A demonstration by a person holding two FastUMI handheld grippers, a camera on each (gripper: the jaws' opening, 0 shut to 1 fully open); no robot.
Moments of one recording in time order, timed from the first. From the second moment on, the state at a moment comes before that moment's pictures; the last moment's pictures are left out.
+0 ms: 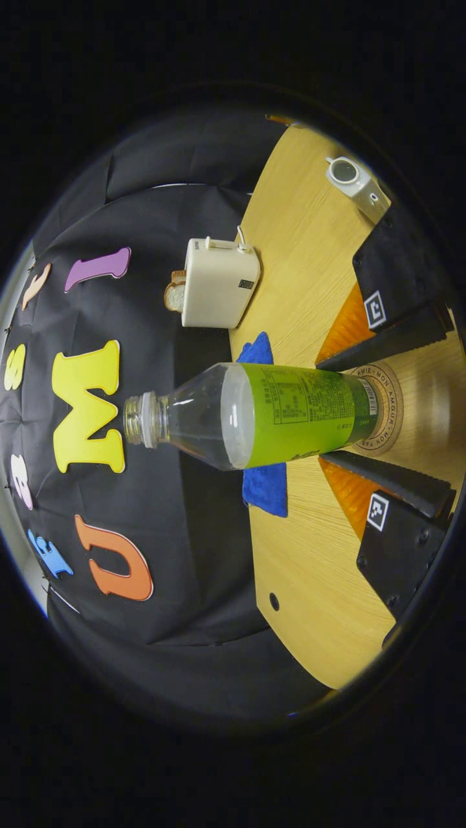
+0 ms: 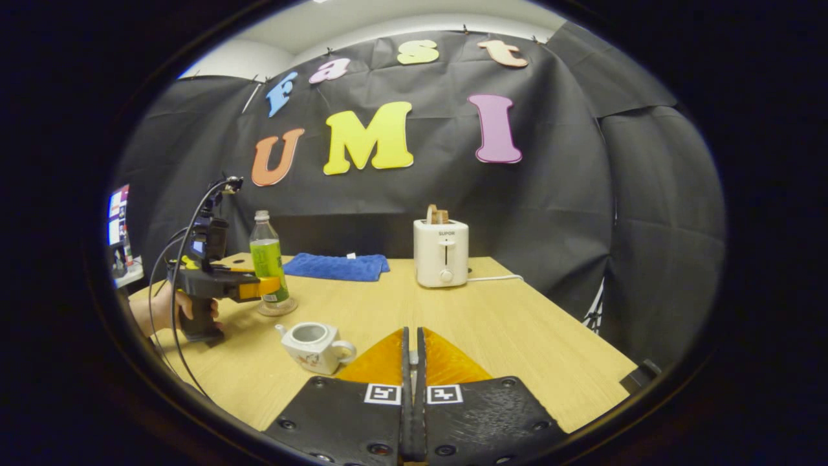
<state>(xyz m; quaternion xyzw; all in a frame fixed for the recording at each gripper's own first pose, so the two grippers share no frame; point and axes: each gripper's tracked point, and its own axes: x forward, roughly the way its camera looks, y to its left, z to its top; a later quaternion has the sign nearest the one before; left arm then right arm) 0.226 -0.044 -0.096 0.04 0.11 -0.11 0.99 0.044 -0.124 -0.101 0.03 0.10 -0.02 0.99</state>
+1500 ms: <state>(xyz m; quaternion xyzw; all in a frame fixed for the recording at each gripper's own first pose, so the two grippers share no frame) 0.028 0.091 -0.052 0.01 0.05 0.05 1.00 0.100 -0.028 -0.076 0.00 0.08 0.10 0.99</state>
